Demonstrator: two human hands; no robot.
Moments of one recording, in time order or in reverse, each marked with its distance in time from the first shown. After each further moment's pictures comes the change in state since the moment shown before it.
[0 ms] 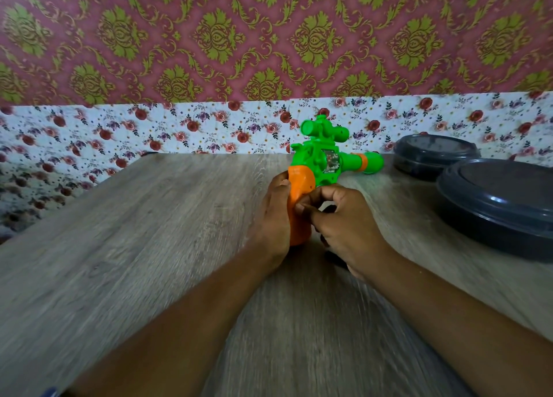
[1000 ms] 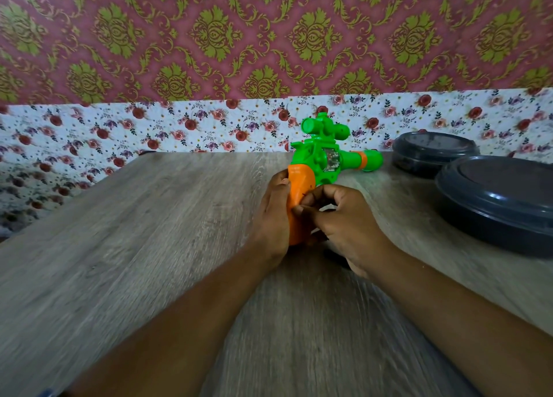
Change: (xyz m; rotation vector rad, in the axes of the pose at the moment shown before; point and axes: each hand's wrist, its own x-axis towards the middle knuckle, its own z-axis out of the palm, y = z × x) left_hand -0.002 0.005 0.002 -0.065 0.000 0.028; right_hand -0.002 -0.001 -0.003 0.112 -0.033 0.090
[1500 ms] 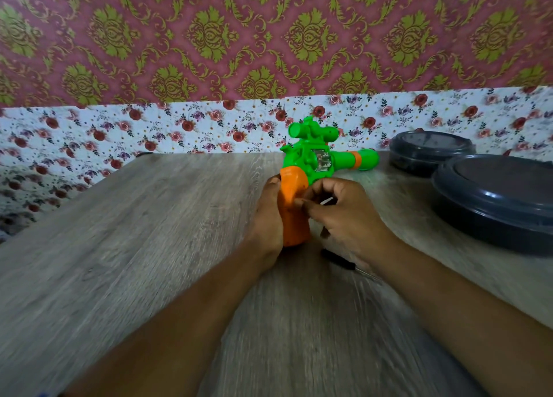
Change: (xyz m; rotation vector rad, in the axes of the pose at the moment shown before) left_hand 0.006 -0.002 -0.002 -0.079 -0.024 -0.139; right_hand 0.006 -0.007 -0.007 -0.170 0.010 -0.081
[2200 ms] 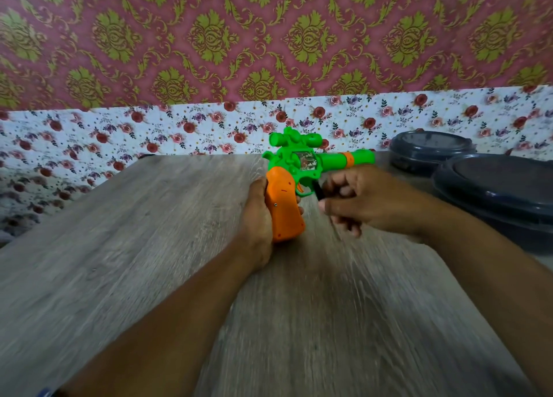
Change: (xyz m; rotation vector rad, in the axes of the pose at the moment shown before) left_hand 0.011 -0.003 -0.015 -0.144 -0.038 -0.092; right_hand -0.001 -0.028 -0.050 -0.193 -0.409 0.034
